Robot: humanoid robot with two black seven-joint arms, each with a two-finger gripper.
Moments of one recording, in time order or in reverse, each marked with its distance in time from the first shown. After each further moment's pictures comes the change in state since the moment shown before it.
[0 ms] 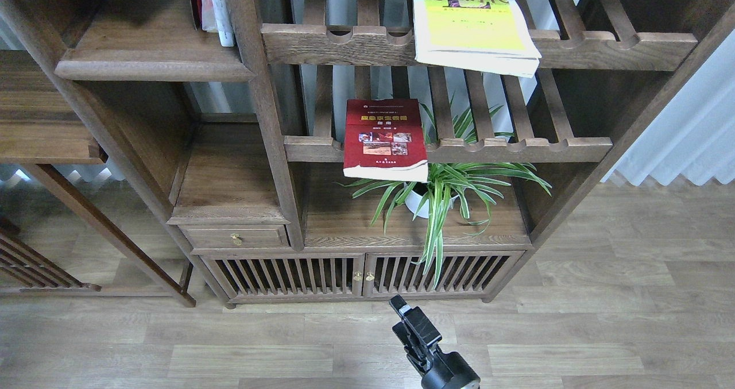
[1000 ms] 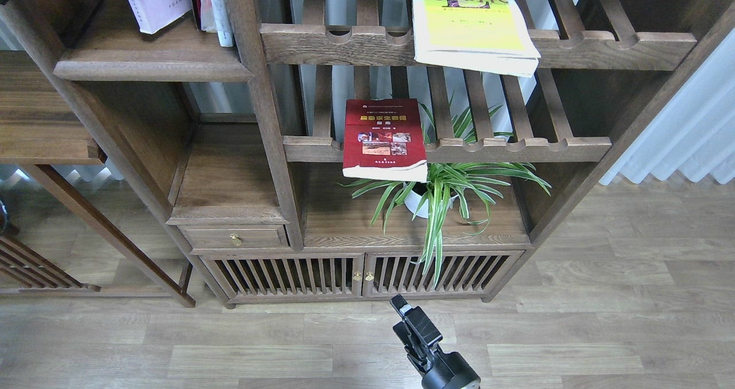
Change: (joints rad) left arm -0.018 -0.046 0.088 0.062 0.089 -0.041 0.000; right arm -0.003 0.000 0.002 0.003 0.005 0.000 0.003
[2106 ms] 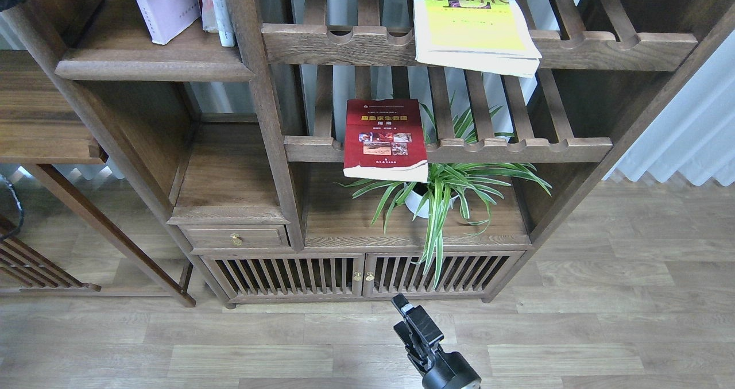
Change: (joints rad) left arm -0.021 -0.029 -0.003 -0.011 0.000 0.056 0.000; right arm 0.000 0.000 0.000 0.000 0.013 0.000 0.002
